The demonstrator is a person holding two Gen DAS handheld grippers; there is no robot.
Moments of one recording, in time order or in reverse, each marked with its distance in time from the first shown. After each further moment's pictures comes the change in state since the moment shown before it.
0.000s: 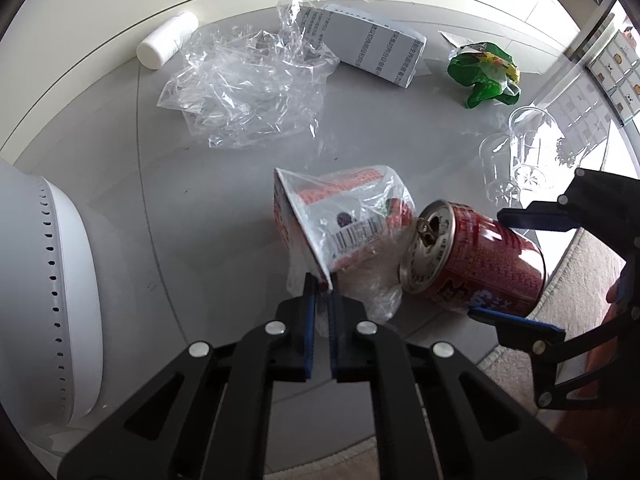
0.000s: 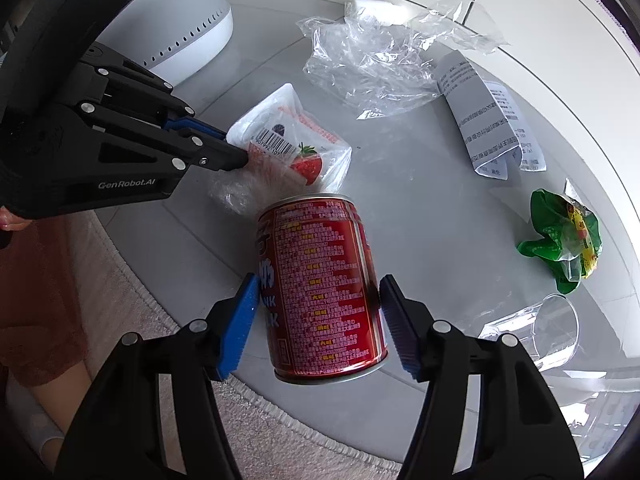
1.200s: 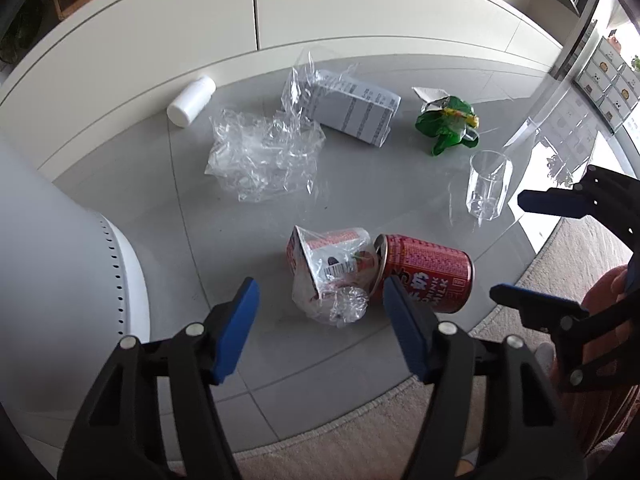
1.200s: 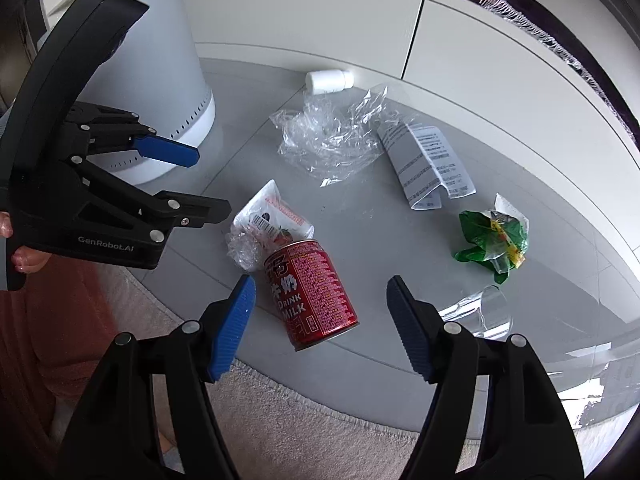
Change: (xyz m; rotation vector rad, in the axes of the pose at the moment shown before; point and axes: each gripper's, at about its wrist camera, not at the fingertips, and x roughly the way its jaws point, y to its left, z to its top) left arm -0.076 -0.006 -0.003 0.019 -0.115 0.013; right arm -0.088 -0.004 0.003 0.110 -0.128 -0.082
